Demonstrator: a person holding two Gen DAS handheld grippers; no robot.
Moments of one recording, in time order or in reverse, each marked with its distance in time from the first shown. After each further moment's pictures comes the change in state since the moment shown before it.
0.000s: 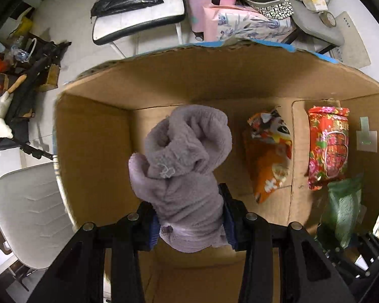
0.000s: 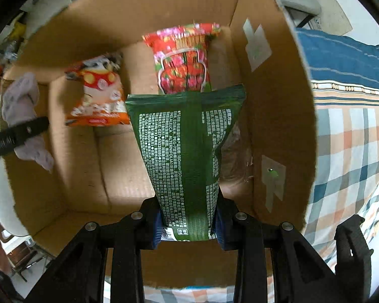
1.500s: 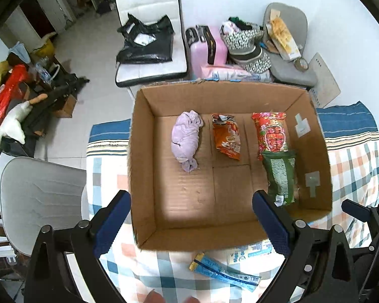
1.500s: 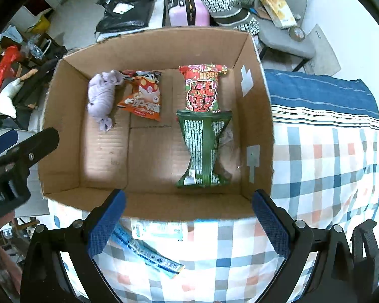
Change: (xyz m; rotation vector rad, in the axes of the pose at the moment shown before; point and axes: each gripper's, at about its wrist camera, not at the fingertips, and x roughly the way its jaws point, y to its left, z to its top) left arm -0.130 -0.011 -0.154 -0.046 -0.401 -0.025; right arm -0.084 0.041 -0.093 -0.126 -0.265 -0.046
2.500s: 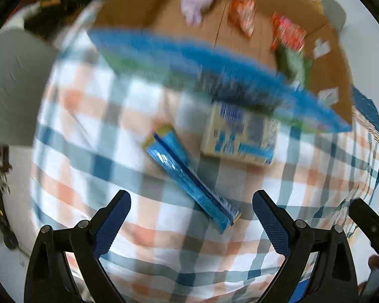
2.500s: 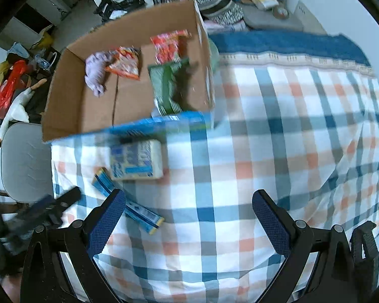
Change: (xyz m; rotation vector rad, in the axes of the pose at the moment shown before) left arm 0.082 -0.036 -0.178 -0.345 0.309 -0.100; right arm -0.008 -0.086 -0.122 0.081 -0.008 0.116
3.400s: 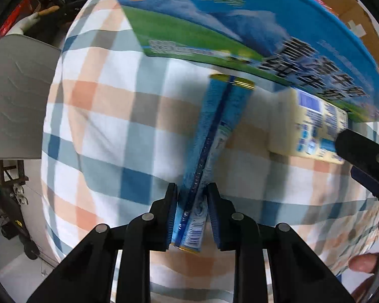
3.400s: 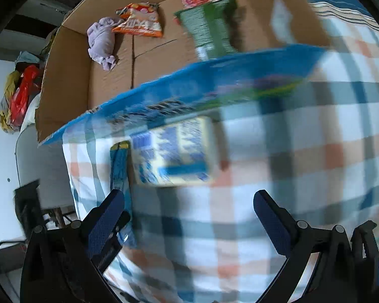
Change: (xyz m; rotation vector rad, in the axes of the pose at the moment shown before) left arm 0.039 0.044 0.003 0.103 0.006 0.135; right arm 0.115 0.064 -0.004 0.082 0.108 0.187
